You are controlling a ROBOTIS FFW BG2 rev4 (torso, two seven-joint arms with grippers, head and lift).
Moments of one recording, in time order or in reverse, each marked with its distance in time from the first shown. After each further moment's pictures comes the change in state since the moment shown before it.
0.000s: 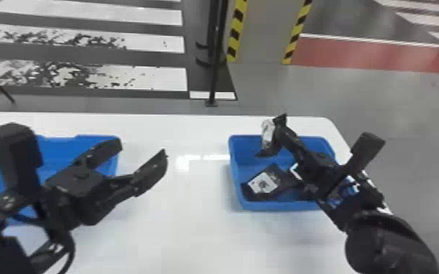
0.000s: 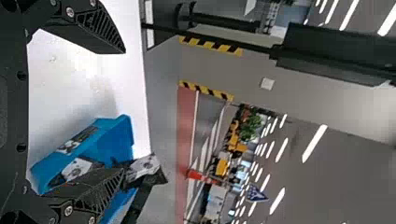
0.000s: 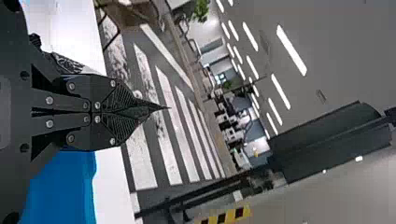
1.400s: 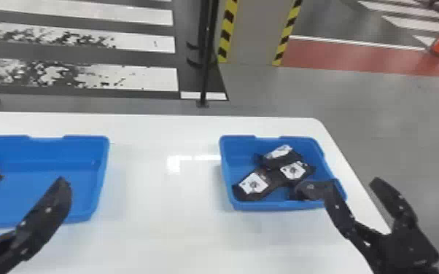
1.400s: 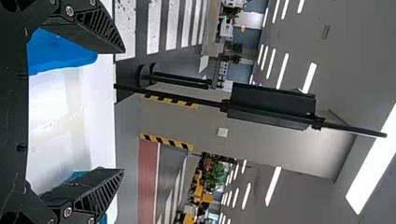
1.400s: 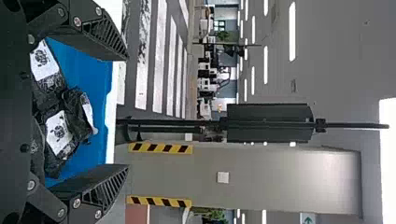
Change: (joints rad) left arm 0.499 0.048 0.193 -0.233 0.073 -0.422 0.084; right arm 0.701 0.136 -0.178 -0.561 0.246 -0.395 -0.049
